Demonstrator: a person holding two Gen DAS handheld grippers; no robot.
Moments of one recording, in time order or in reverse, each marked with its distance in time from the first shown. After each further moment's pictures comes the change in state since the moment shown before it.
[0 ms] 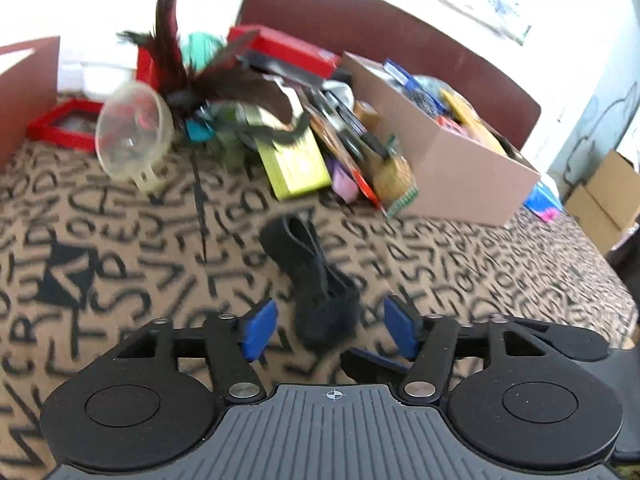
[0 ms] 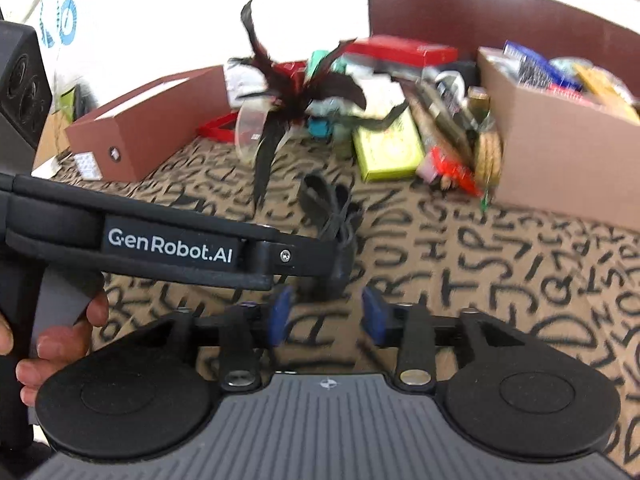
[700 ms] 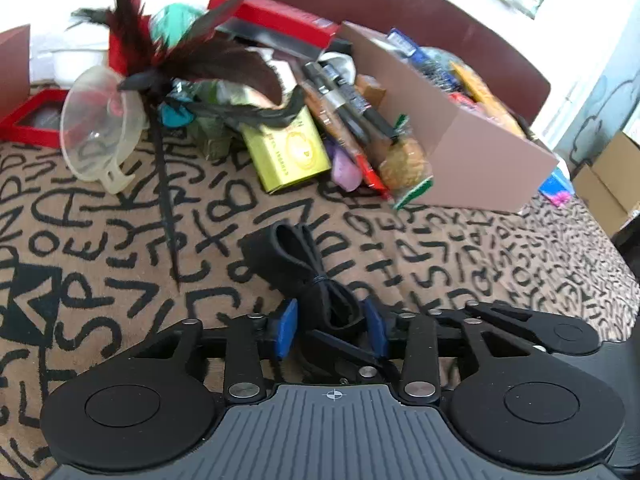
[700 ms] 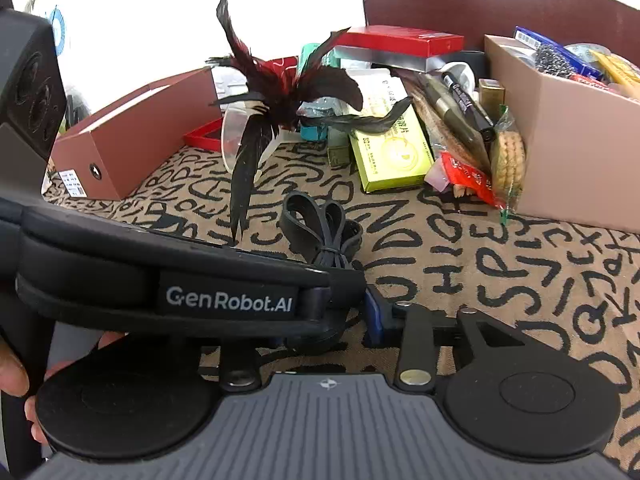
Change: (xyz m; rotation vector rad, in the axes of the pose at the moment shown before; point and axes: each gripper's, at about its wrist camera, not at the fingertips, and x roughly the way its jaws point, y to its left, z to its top) left arm 0.033 -0.005 0.019 0.017 0.097 -0.026; right arm 0.031 -0.013 0.015 0.043 0.017 0.035
